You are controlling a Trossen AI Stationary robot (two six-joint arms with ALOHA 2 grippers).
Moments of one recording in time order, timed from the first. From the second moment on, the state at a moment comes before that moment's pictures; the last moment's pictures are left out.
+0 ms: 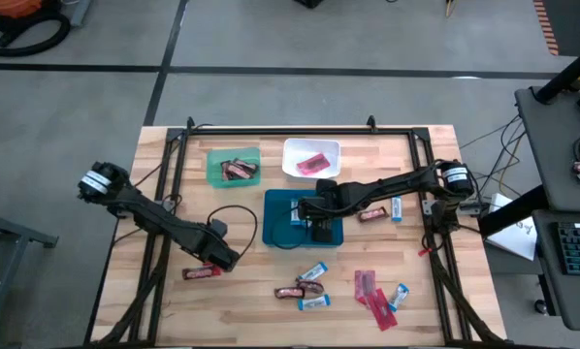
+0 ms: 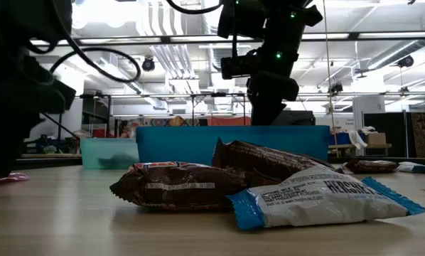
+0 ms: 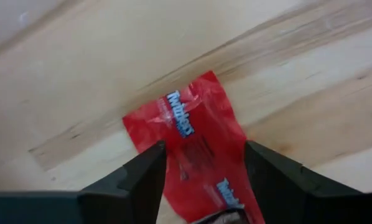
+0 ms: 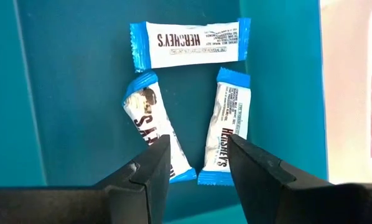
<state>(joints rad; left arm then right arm) -0.49 1.51 0.76 -0.85 -0.07 -1.57 0.03 1.86 1.33 -0.72 0.23 0.09</state>
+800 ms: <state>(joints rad) -0.49 1.52 0.76 -0.77 -0.08 -1.49 0.03 1.86 1.33 -0.72 0.23 0.10</state>
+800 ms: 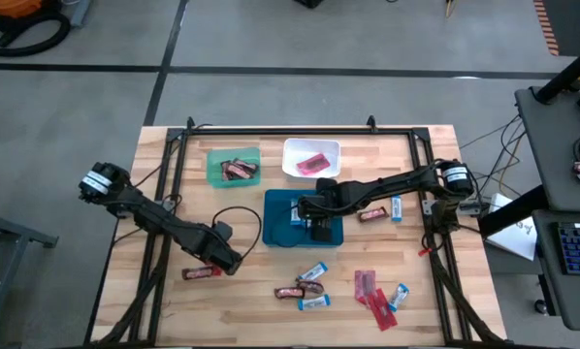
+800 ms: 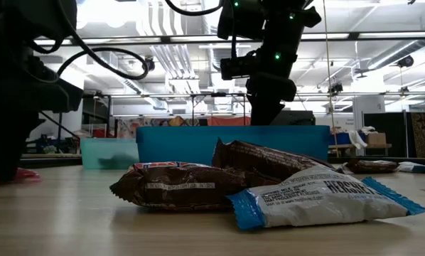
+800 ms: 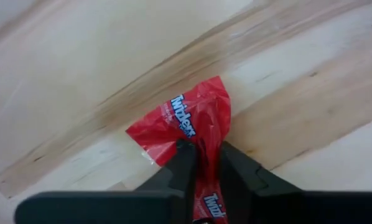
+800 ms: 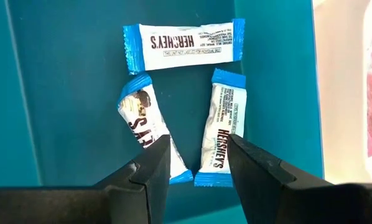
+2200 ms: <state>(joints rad) -0.41 1.26 0.74 0.18 -0.10 0.15 0.15 1.64 0.88 0.59 -0.13 -0.04</state>
